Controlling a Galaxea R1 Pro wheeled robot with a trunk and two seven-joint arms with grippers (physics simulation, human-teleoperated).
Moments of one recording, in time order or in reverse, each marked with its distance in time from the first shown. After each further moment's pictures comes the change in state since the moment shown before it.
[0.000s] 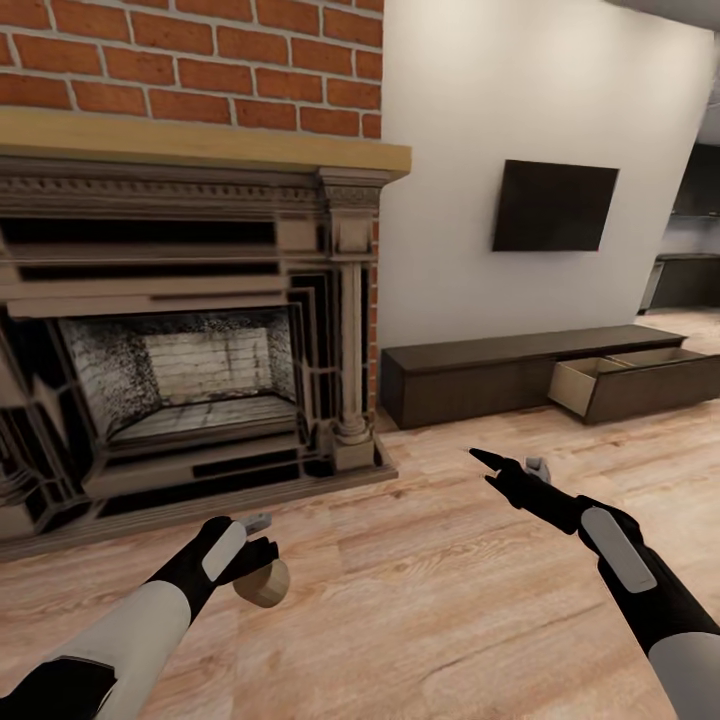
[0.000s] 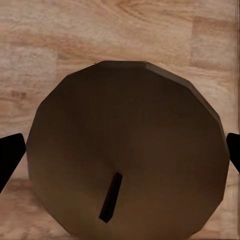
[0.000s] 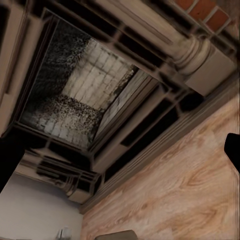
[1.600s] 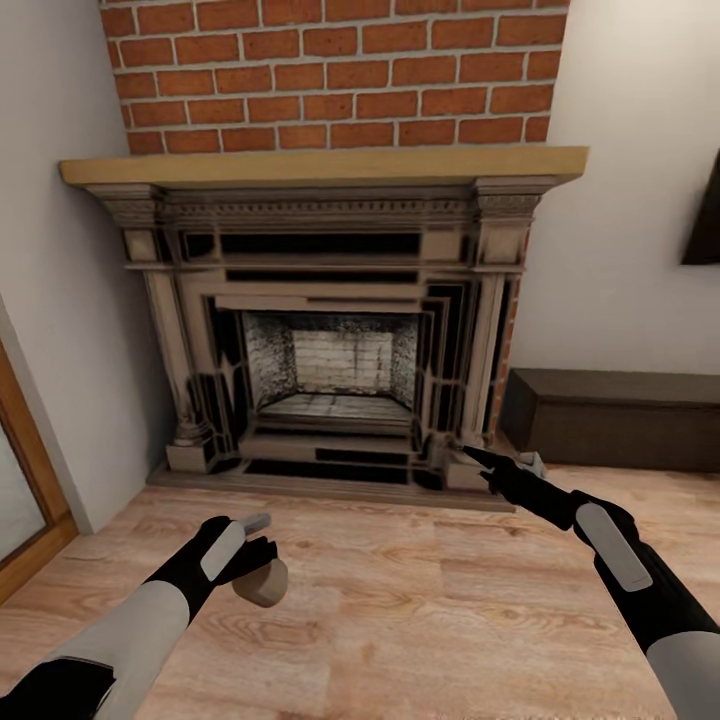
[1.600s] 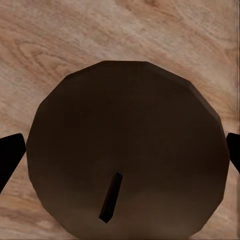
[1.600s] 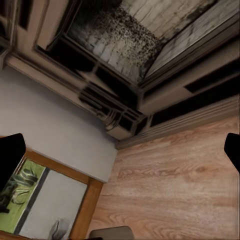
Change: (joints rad) left arm 0.000 0.004 0.004 0.000 0.002 0.000 -0.003; right arm 0.000 0.000 0.029 -0.046 0.031 -0.003 -0.001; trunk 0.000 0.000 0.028
